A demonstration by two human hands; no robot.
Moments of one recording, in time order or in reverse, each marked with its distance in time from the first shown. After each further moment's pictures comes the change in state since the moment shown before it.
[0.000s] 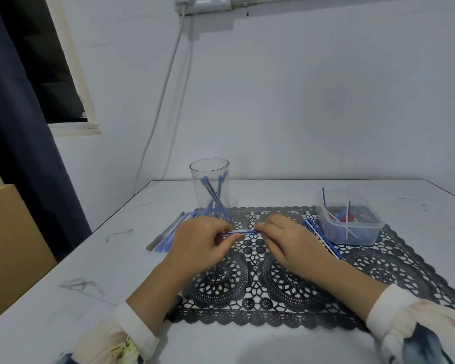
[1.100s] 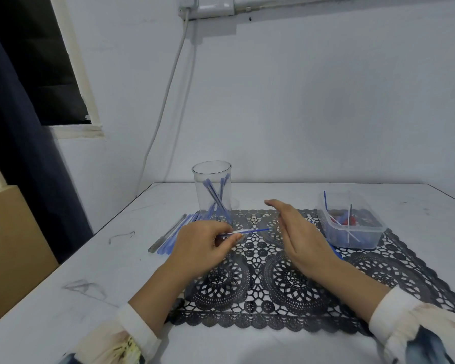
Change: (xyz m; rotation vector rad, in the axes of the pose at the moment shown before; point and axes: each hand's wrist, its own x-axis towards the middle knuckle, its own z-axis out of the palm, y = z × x) left_hand -0.001 -0.001 -0.002 -0.124 -0.070 -0.106; right_hand -0.001 0.003 -0.007 0.141 0.099 0.178
